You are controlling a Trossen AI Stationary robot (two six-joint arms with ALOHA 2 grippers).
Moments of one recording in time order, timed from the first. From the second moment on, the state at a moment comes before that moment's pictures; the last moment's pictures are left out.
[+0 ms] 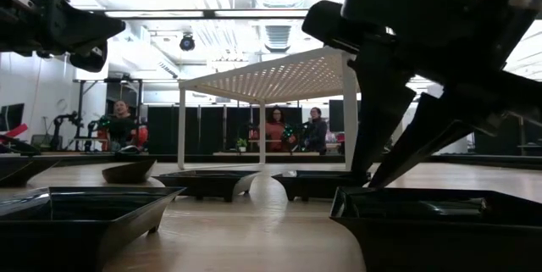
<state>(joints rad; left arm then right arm) -0.29 0.03 0.01 0.05 -0.31 -0.06 0.62 2.16 1.50 -0.73 0.55 -0.14</state>
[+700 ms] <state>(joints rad) -0.29 0.03 0.01 0.05 -0.31 -0.06 0.62 2.16 1.58 -0.79 0.55 -0.07</state>
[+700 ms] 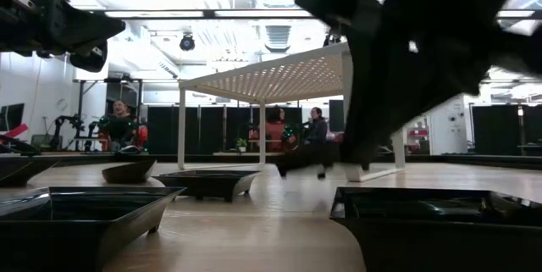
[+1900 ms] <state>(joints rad) -0.29 0.03 0.01 0.05 -0.31 -0.06 0.51 2.16 2.16 -1.26 0.74 -0.04</state>
